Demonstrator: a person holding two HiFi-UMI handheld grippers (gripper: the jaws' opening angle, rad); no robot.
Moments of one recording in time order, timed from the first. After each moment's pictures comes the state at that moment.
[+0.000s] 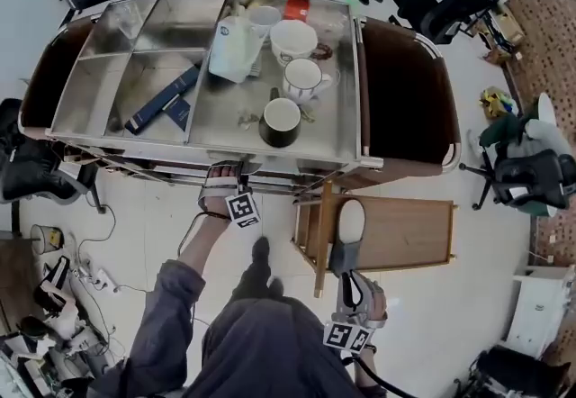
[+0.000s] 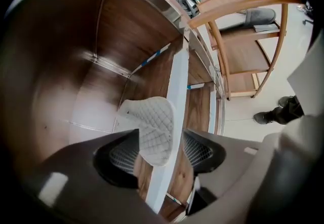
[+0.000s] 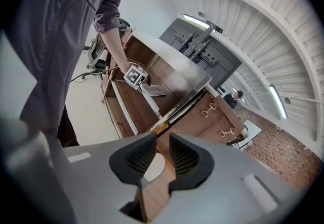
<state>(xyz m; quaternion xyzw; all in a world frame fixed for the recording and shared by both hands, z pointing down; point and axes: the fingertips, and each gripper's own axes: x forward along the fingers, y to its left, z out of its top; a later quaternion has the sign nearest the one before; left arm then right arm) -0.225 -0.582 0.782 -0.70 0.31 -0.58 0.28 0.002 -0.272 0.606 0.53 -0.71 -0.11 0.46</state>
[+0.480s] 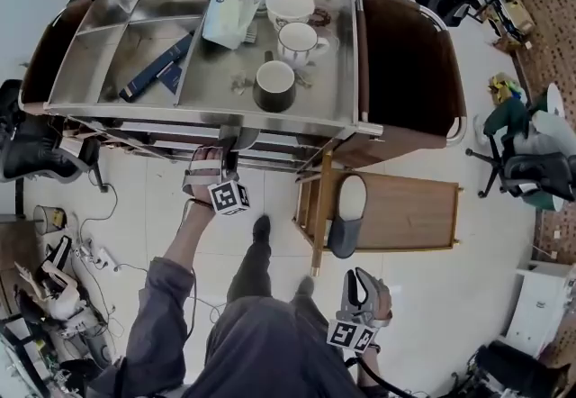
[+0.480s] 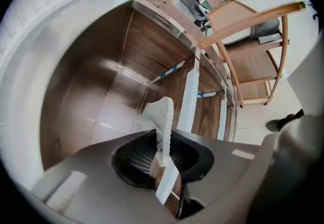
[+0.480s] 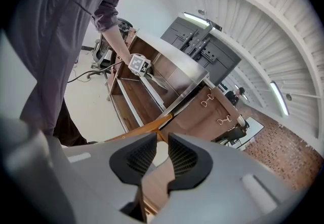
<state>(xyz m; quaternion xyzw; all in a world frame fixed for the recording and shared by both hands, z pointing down) -0.230 -0.550 0.716 -0.71 0.37 -0.51 0.31 0.028 -0.211 0.613 0.52 -0.71 -0.09 0.47</state>
